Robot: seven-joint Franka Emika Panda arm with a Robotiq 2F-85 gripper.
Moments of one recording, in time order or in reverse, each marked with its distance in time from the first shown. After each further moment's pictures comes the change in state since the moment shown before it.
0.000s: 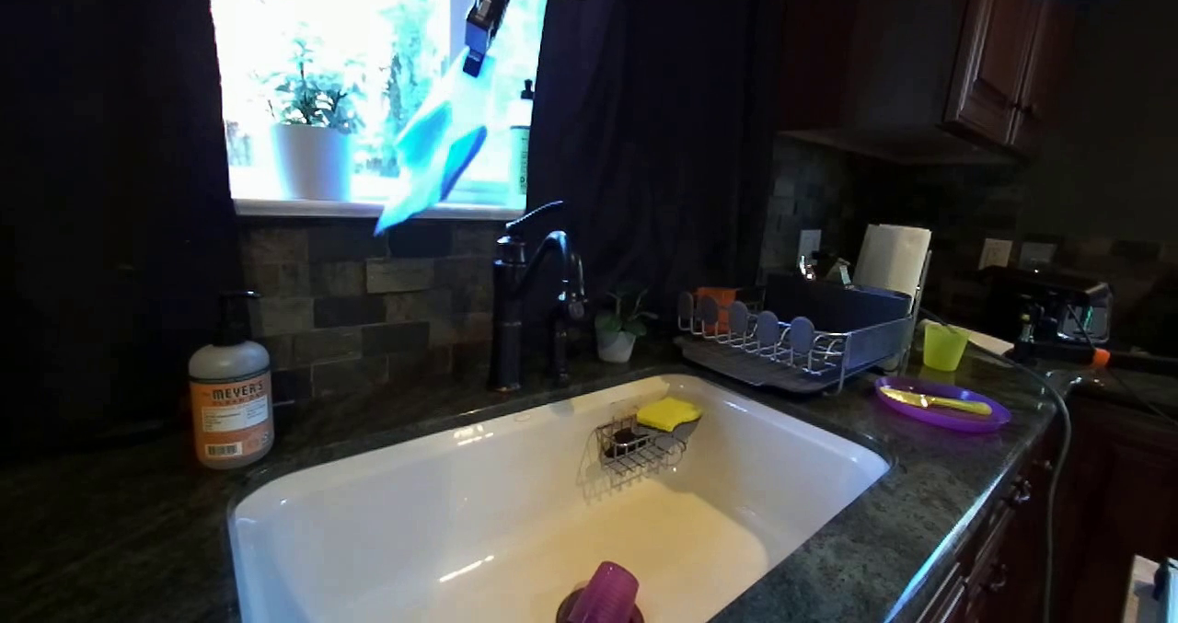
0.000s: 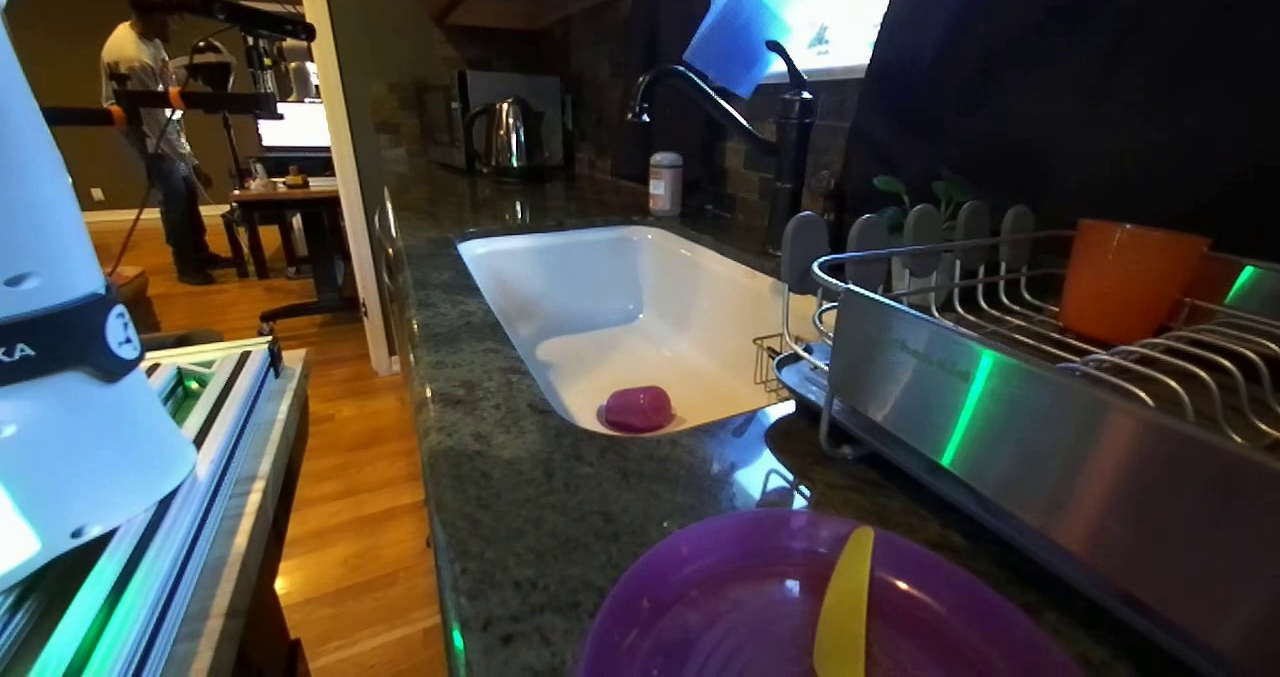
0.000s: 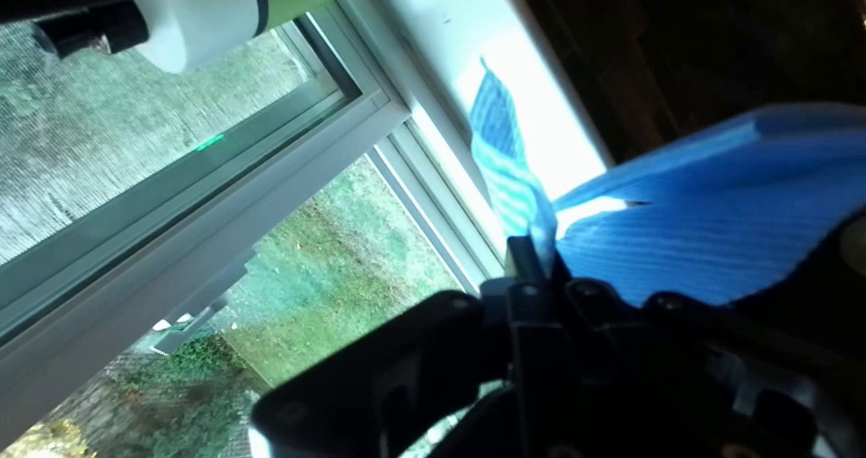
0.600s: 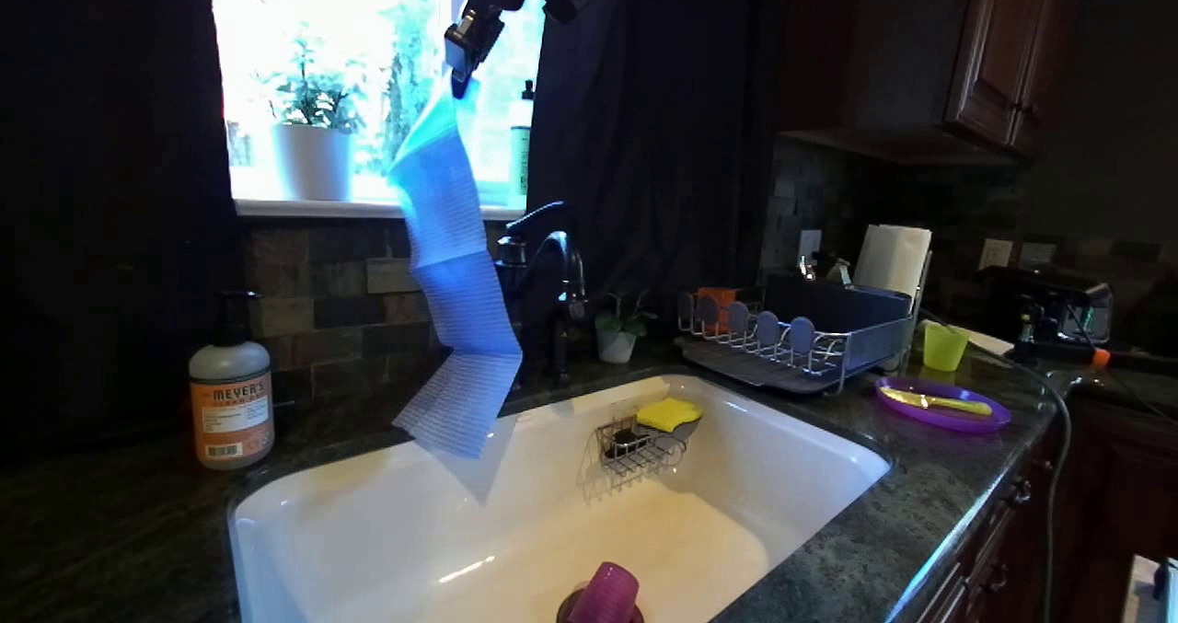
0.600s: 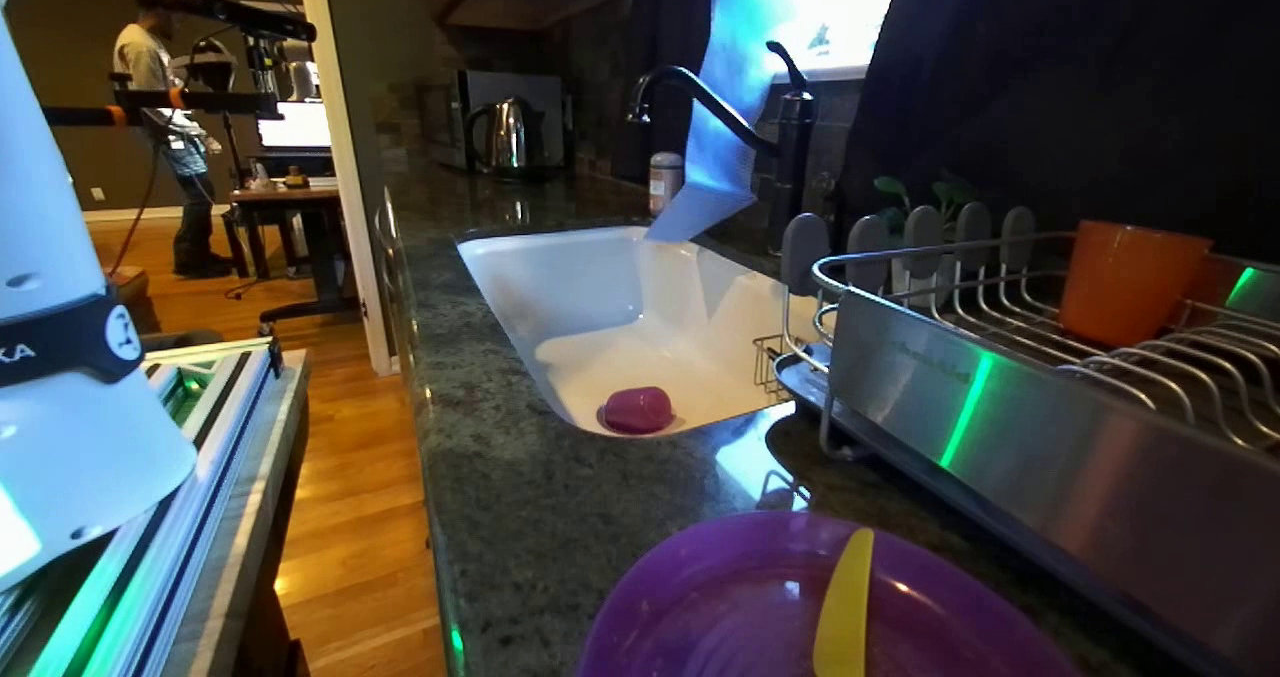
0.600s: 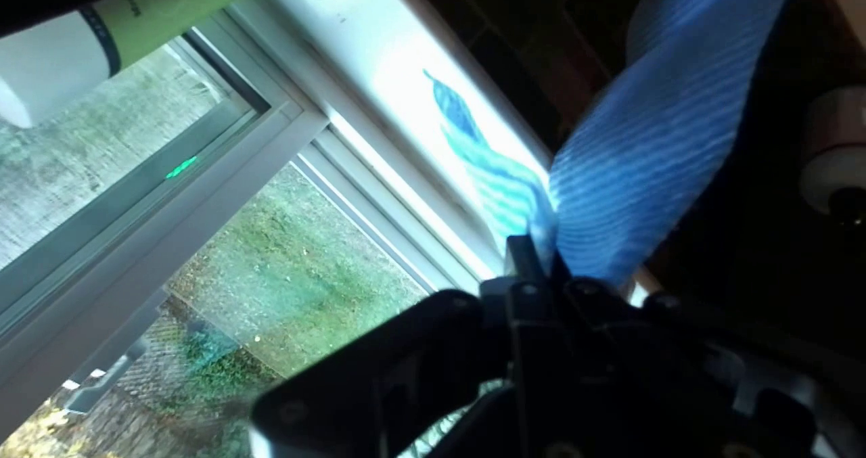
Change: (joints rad) arm 0.014 -0.060 0.012 -0.174 0.003 0.107 0.209
